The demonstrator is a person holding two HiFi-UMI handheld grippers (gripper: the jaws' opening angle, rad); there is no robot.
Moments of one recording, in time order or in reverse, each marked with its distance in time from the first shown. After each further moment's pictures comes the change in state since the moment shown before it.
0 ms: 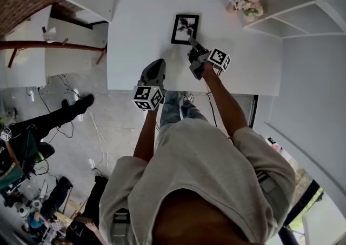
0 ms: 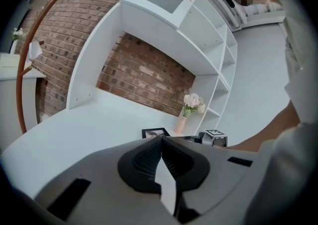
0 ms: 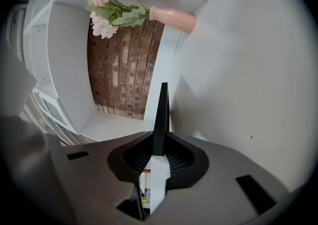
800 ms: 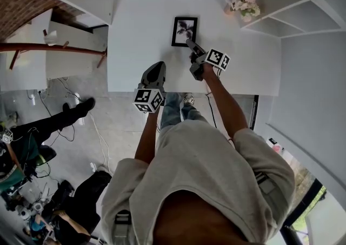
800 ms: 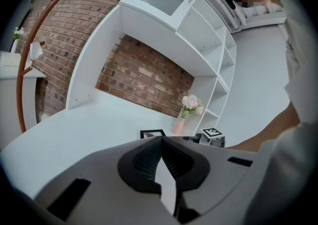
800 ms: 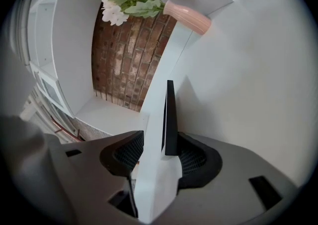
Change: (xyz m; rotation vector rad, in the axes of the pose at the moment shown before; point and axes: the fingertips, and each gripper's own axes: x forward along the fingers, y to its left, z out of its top) left arm -0.004 -0.005 0.003 -0.006 -0.014 -0.007; right arm 0.001 -0.005 -0.003 -0.149 0.057 -0.066
